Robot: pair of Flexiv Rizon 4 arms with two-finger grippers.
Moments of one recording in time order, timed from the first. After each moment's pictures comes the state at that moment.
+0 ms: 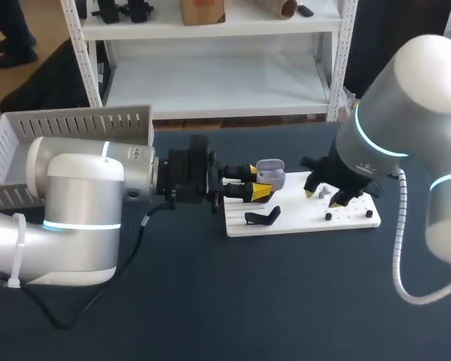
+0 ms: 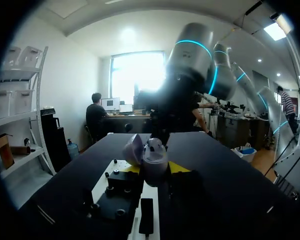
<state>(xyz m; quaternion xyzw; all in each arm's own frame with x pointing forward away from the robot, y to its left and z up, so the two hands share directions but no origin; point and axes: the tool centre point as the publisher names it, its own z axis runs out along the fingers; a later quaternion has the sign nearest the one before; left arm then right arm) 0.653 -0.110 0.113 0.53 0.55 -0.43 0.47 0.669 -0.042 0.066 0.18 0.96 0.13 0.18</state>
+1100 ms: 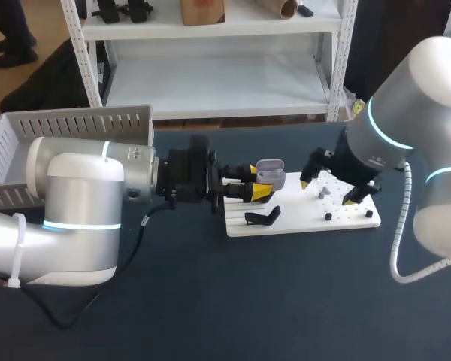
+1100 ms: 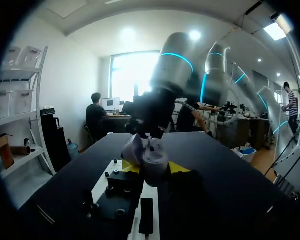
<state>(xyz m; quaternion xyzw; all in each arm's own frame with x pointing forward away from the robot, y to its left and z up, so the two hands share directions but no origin) 0.653 -0.110 0.113 0.53 0.55 -0.43 0.47 0.703 -0.058 0.045 0.14 0.96 0.15 0.17</state>
